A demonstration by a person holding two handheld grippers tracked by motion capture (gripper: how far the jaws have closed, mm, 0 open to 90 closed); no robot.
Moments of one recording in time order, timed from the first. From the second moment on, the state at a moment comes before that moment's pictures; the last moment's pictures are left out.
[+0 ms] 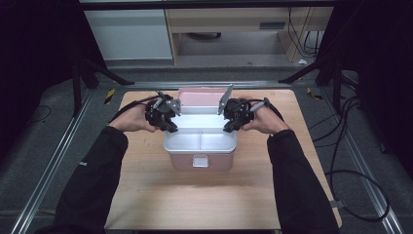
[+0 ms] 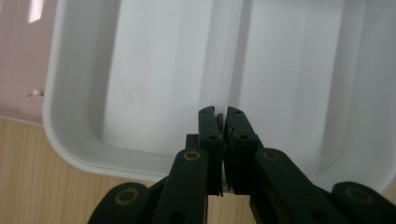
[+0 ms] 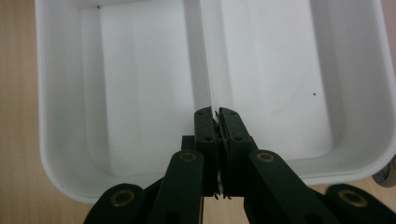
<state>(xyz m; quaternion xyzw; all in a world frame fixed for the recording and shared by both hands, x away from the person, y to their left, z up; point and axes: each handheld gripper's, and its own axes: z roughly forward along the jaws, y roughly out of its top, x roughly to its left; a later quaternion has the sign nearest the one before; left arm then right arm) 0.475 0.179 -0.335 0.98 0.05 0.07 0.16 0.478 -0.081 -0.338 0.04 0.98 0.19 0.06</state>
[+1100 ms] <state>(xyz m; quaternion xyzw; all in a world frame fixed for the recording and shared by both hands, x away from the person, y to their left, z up) 0.315 0.181 -0.340 0.99 0.01 0.04 0.16 0.326 -0.077 -0.352 0.01 0.98 0.20 0.03</state>
